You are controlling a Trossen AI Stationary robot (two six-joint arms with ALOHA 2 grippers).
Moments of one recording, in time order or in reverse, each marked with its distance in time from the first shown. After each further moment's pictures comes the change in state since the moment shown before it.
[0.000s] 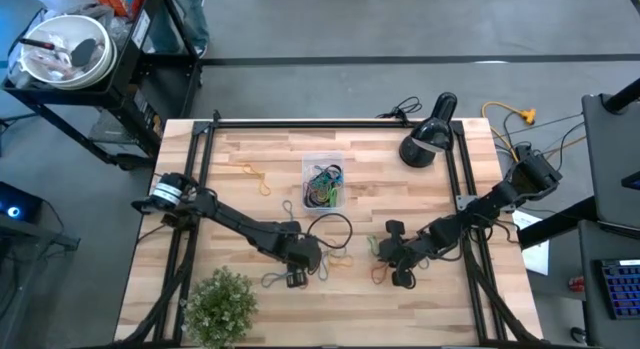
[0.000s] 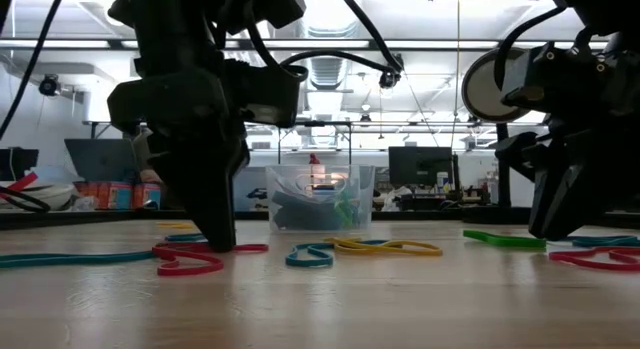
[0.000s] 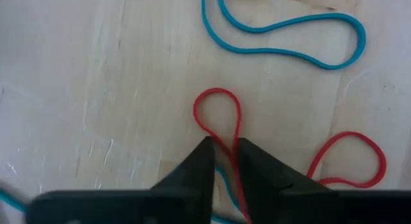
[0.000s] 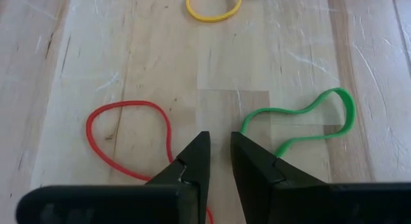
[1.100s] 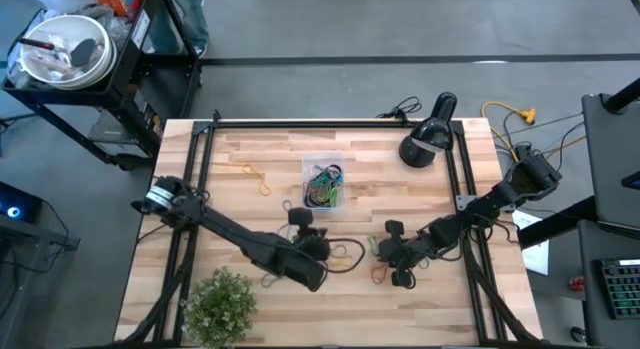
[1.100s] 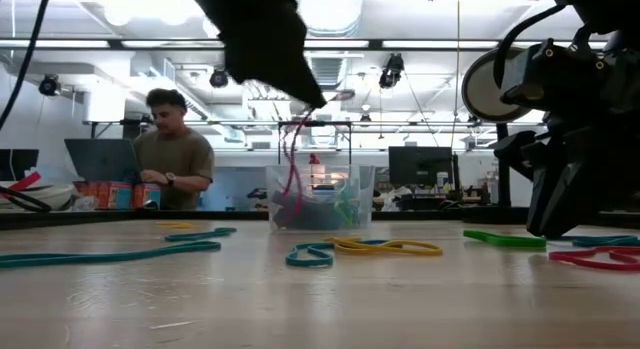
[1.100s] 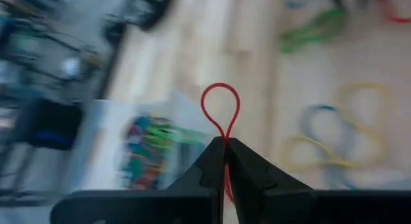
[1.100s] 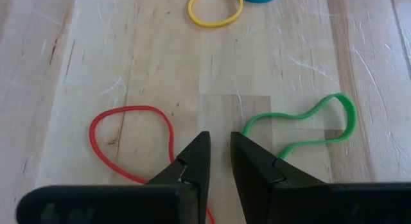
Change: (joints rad) left arm -0.098 -0.055 0.197 -0.007 -0.787 0.321; right arm 0.000 0.000 0.000 0.012 0.001 0.000
